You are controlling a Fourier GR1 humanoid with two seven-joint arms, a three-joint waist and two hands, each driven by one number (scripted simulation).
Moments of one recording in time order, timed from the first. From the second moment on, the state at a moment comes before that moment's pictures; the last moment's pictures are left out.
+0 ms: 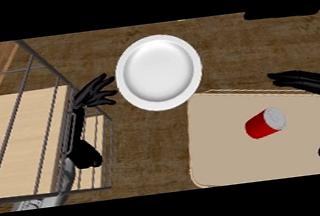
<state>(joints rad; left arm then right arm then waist) -0.24 0.25 -0.26 -1.50 0.01 0.17 -0.18 -0.23 -0.89 0.27 -1.50 0.09 0.37 -0.55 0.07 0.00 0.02</state>
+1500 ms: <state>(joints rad) -0.21 0.20 -0.20 -1.53 0.00 0.18 -0.12 -0.32 -0.82 0.49 -1.41 0.36 0.43 -0.46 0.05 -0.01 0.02</state>
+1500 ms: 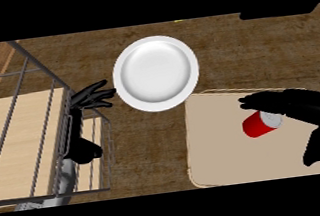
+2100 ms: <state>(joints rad) -0.20 0.19 -0.19 -1.54 0.00 0.17 -0.10 -0.37 -0.75 0.52 -1.36 0.44 0.36 -0.49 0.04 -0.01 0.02</state>
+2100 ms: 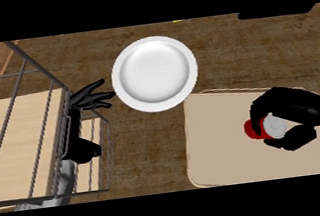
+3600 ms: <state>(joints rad) -0.27 0.14 -0.19 -1.49 0.03 0.12 -0.09 -0.85 -0.03 0.45 -1.18 0.94 -0.25 0.69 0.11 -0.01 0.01</state>
